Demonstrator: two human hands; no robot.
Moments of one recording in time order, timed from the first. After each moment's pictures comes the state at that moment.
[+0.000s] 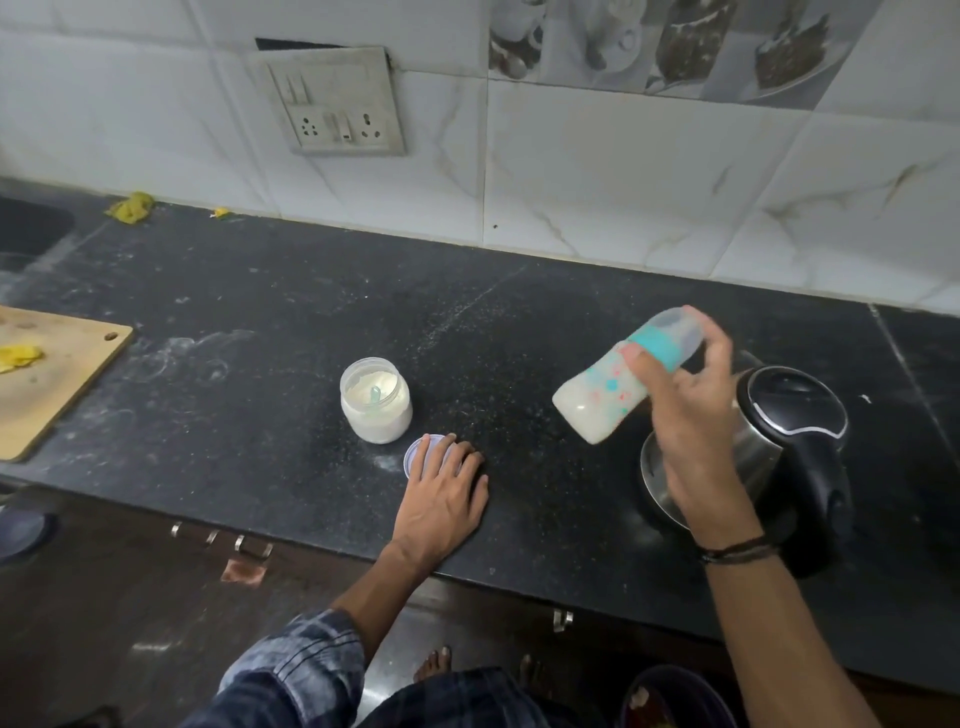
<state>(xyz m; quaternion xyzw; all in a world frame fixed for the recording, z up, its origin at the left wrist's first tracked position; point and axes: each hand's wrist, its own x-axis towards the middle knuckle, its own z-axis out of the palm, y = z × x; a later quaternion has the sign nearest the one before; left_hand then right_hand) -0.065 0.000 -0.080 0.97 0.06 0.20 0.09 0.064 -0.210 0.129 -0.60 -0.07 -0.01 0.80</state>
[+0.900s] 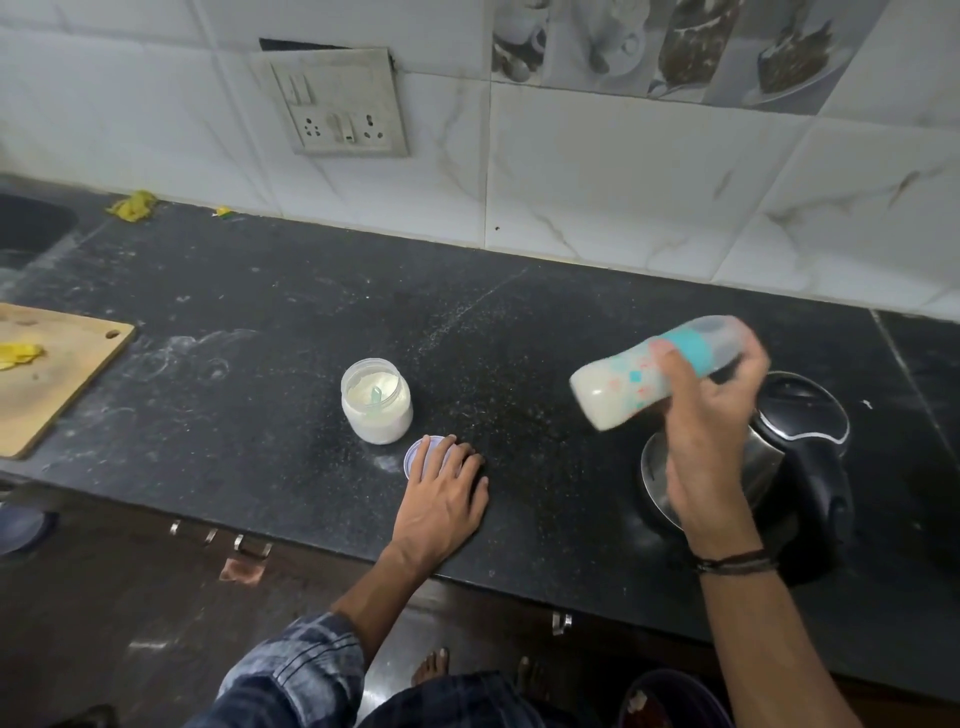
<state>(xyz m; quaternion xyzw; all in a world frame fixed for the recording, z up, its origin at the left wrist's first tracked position) -0.066 -0.004 -0.074 0.98 0.07 0.19 0.09 0.063 -0.209 0.128 -0.58 -0.03 -0.05 0.82</state>
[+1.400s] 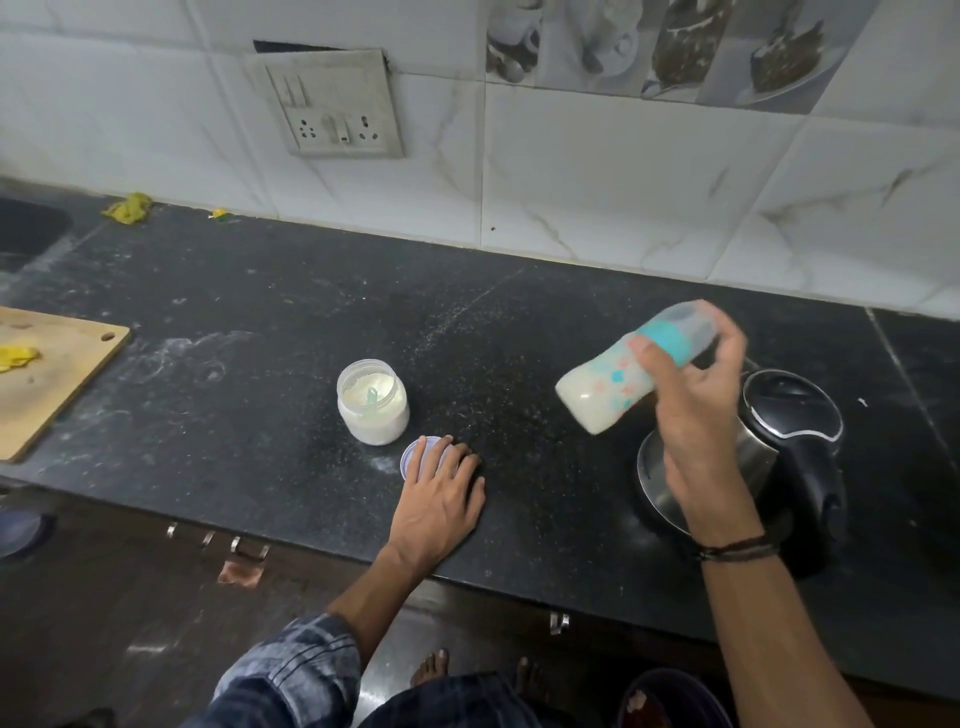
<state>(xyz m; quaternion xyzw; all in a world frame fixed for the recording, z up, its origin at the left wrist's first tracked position) -0.064 -0.002 -0.078 0.98 0.06 0.19 0.09 0.068 -0.210 0.137 -0.58 -0.06 -0.01 0.81</state>
